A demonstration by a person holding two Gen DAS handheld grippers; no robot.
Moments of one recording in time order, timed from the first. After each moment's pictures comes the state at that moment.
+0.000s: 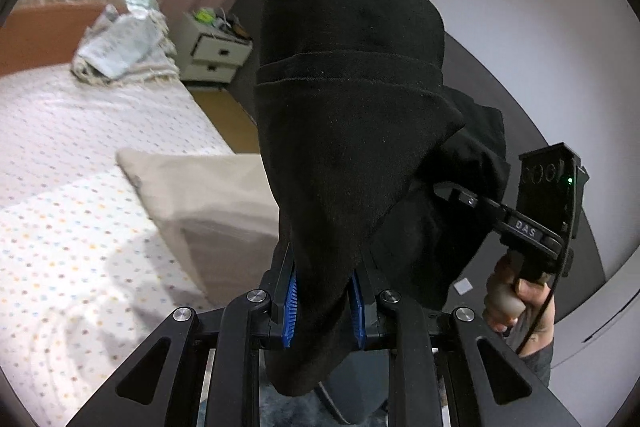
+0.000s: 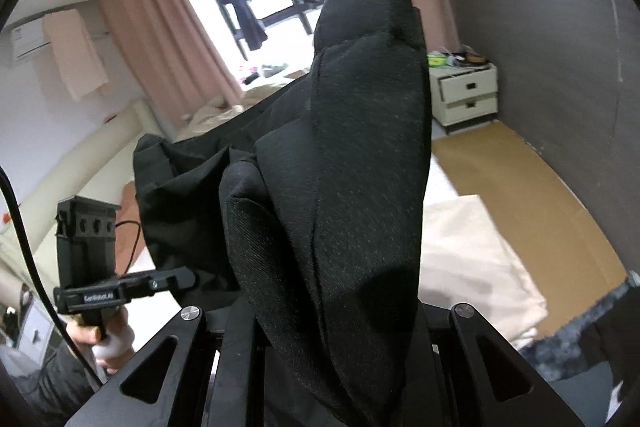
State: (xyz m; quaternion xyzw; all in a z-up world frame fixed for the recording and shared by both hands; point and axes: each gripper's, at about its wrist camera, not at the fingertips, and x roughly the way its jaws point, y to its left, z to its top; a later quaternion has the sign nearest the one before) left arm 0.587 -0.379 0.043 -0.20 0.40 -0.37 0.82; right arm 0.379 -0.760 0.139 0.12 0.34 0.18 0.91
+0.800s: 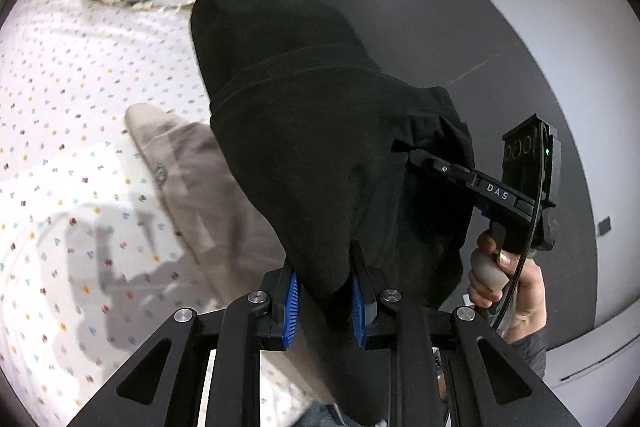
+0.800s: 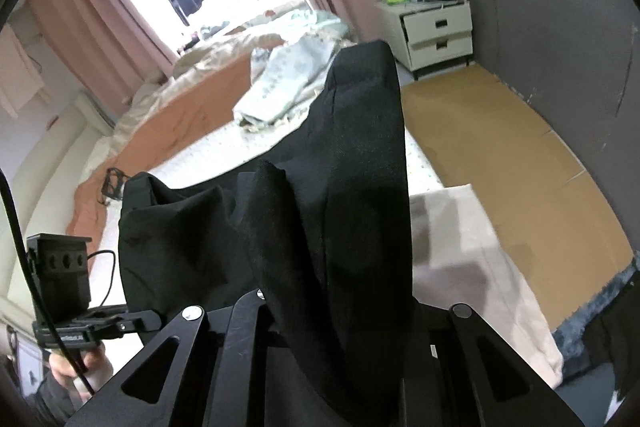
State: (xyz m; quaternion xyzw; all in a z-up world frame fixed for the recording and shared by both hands) left arm 0.786 -0.352 -0.101 -0.25 0.49 -0.33 0.76; right arm 0.591 -0.741 0.018 0.13 0.45 0.14 0.87
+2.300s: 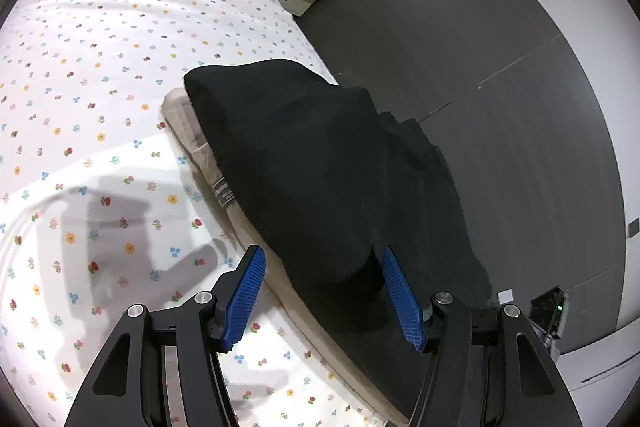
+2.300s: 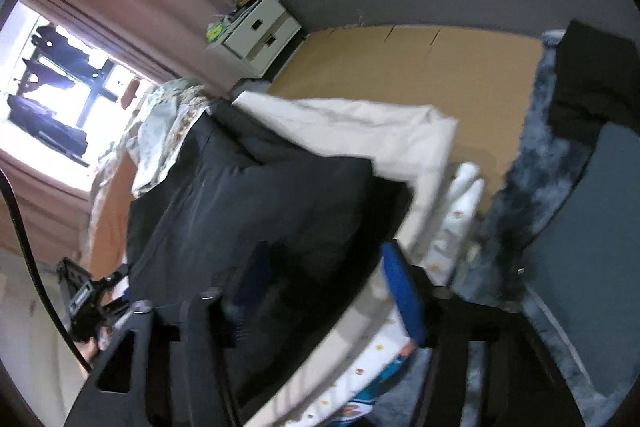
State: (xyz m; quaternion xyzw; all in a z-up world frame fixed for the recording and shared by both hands) left arm 0.843 -0.348 -0.179 -0.22 0.51 -0.31 0.77; right arm 0.415 -0.878 -0.117 0.40 0.41 -0.07 0.82
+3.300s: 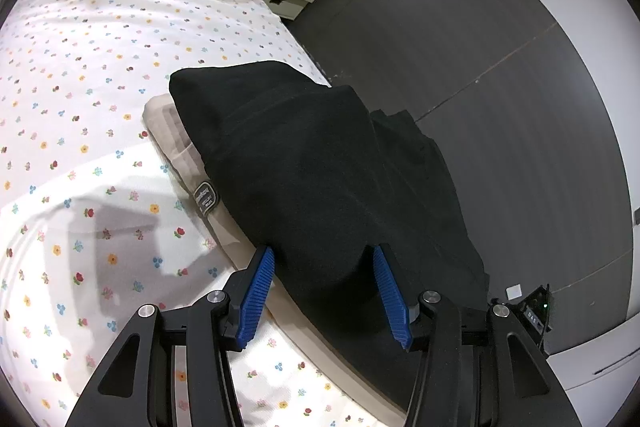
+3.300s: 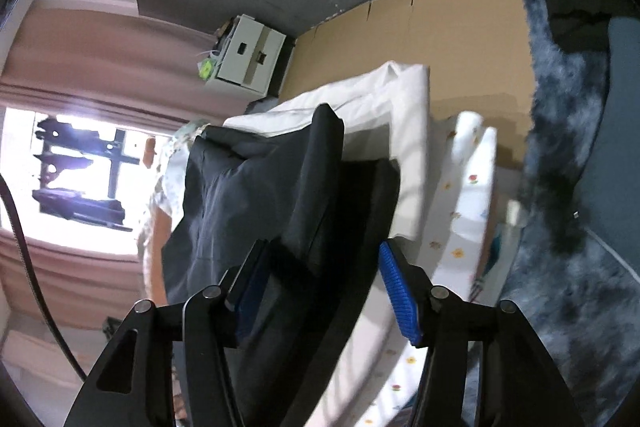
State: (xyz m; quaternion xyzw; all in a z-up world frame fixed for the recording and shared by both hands) left arm 0.843 -0.376 -0.179 -0.20 0.50 -0.31 0.78; right arm 0.412 -0.899 -0.176 0.55 0.35 -0.06 0.76
